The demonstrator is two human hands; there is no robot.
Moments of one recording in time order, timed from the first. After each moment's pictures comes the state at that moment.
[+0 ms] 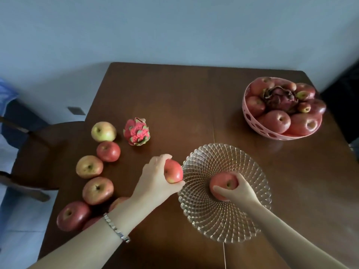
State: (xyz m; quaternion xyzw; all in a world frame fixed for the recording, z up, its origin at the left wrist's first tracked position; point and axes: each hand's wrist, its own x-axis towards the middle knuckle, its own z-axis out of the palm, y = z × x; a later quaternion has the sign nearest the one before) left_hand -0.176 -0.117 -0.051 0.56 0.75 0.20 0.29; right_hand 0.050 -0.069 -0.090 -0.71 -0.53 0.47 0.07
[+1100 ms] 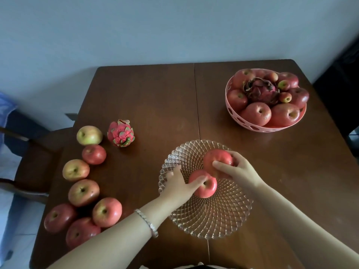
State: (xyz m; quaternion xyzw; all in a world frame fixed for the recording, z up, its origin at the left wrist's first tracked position) left_hand -0.073 -0.094 -0.072 0.42 0.74 0.15 0.50; right_hand 0.094 -0.035 -0.053 -0.59 -0.46 0.62 0.23
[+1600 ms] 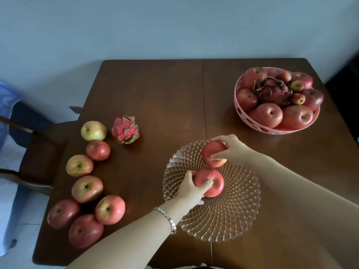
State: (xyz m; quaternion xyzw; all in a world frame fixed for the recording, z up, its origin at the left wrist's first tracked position) left_hand -0.057 -0.089 -0.104 0.23 0.69 0.27 0.63; right_hand 0.070 0.042 -0.076 -0.55 -0.69 0.47 0.00
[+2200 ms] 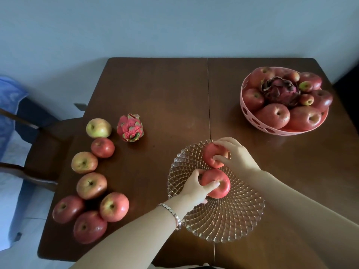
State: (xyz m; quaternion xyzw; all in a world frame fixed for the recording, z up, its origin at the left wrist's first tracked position) left_hand -0.060 -0.084 -0.104 0.25 0.67 0.25 0.65; right_hand 0.067 0.011 -0.085 -0.51 -0.77 0.35 0.12
